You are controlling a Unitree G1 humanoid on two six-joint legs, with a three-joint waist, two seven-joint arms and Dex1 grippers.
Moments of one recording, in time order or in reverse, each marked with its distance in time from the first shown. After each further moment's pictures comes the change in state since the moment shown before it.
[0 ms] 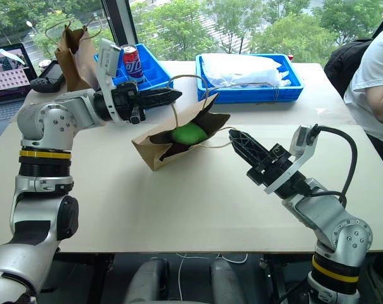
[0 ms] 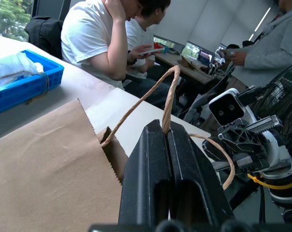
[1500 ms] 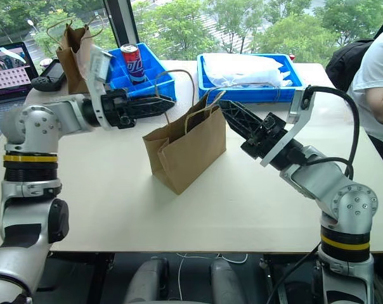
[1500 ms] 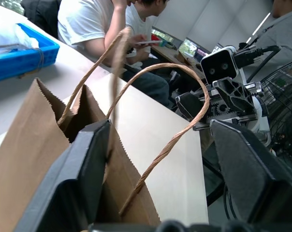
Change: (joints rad) left arm 0.025 0.180 0.064 -0.024 -0.077 0.109 -0.060; right arm -0.116 -0.283 0.080 0.034 0.000 -0.081 0.036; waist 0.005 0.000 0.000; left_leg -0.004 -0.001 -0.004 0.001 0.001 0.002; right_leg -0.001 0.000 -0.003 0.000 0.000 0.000
